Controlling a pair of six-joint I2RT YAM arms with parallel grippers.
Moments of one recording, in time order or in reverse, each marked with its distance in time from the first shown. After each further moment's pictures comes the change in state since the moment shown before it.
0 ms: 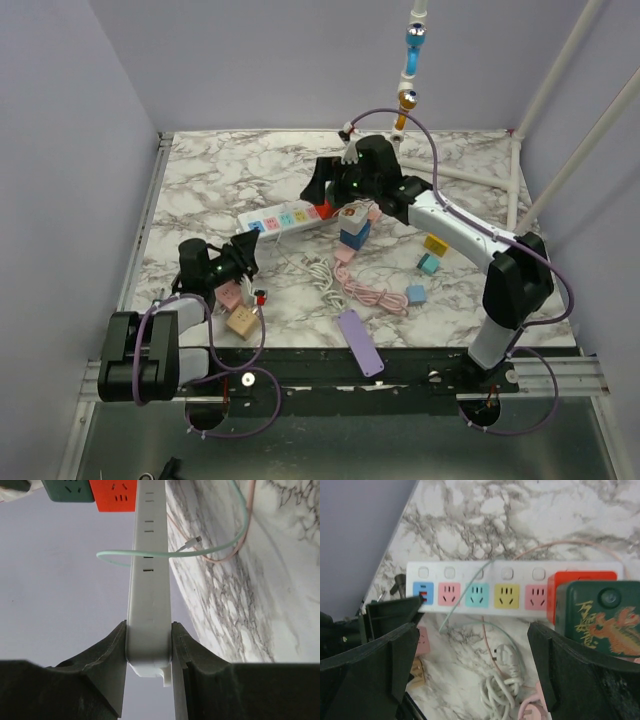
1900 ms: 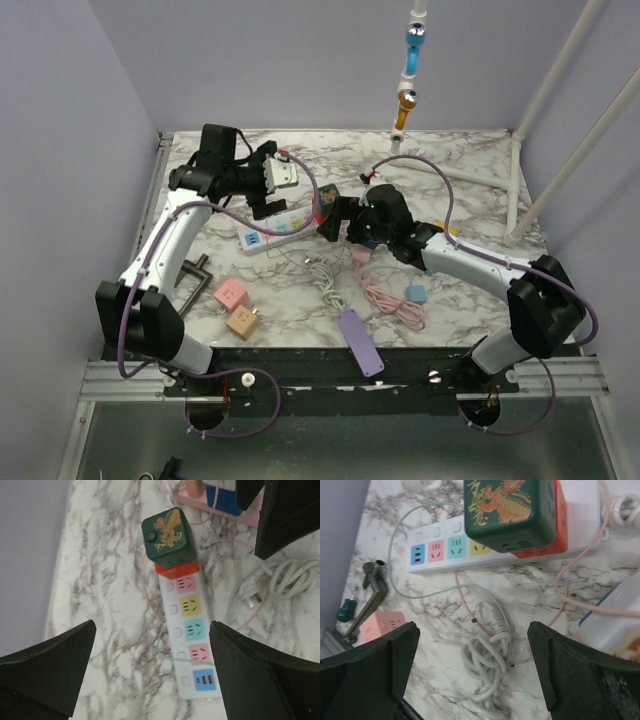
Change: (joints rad) left arm -0.210 0.209 1.164 -1.231 -0.098 -0.994; right arm 0.066 -0.185 -0.479 0.204 0.222 0.153
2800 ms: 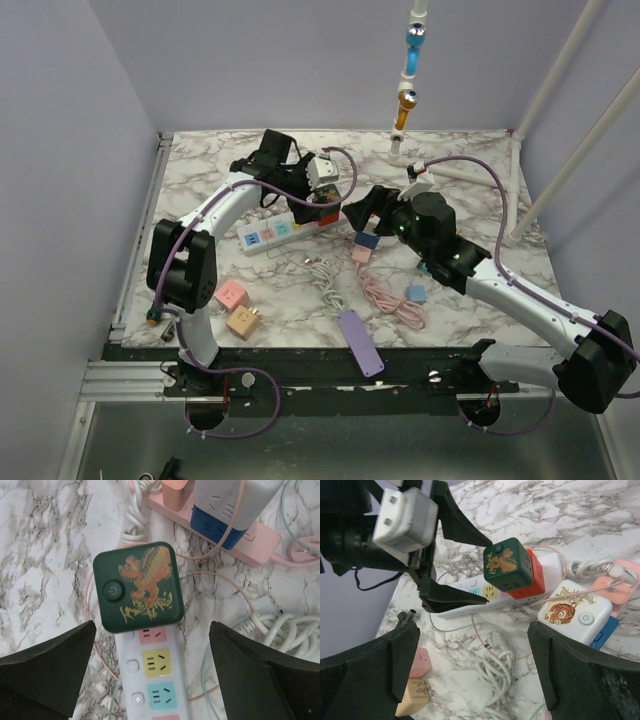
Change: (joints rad) left arm -0.164 0.399 0.113 0.136 -0.043 -0.327; right arm 0.000 -0.377 -0.148 0.075 0.140 0.016
